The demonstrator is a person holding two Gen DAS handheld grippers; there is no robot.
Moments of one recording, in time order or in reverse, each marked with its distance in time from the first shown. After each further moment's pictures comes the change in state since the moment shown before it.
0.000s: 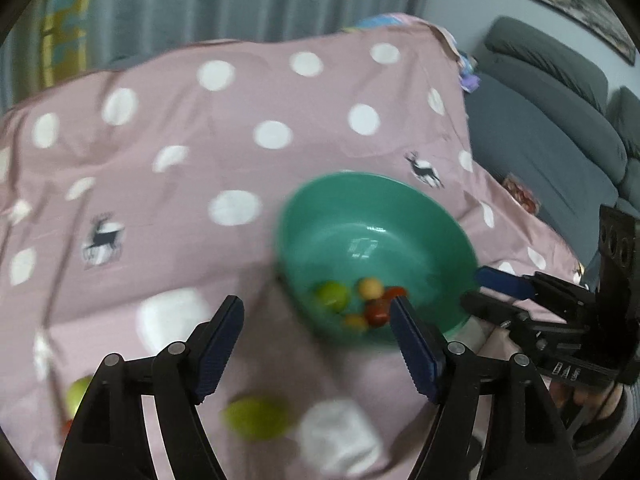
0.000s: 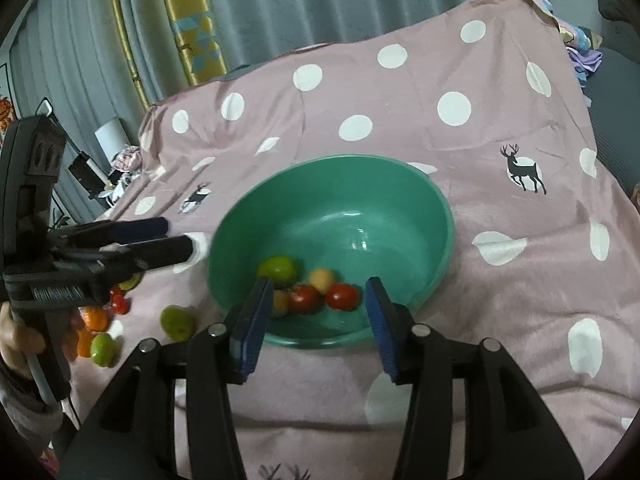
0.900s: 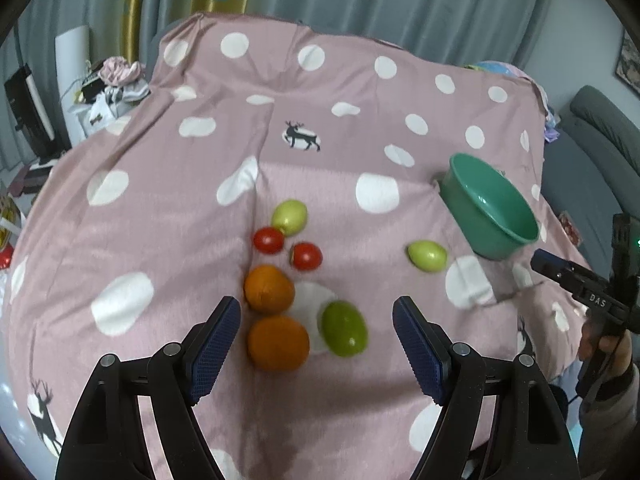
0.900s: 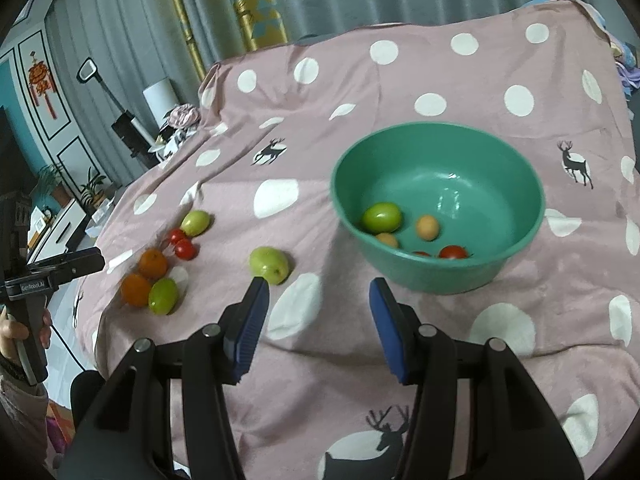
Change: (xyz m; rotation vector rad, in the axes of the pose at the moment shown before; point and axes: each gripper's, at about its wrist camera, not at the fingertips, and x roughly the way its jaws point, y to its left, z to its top) left arm -0.131 0.120 -0.142 -0.297 0.004 0.180; right arm -0.011 0.073 -0.038 -0.102 0.098 0.125
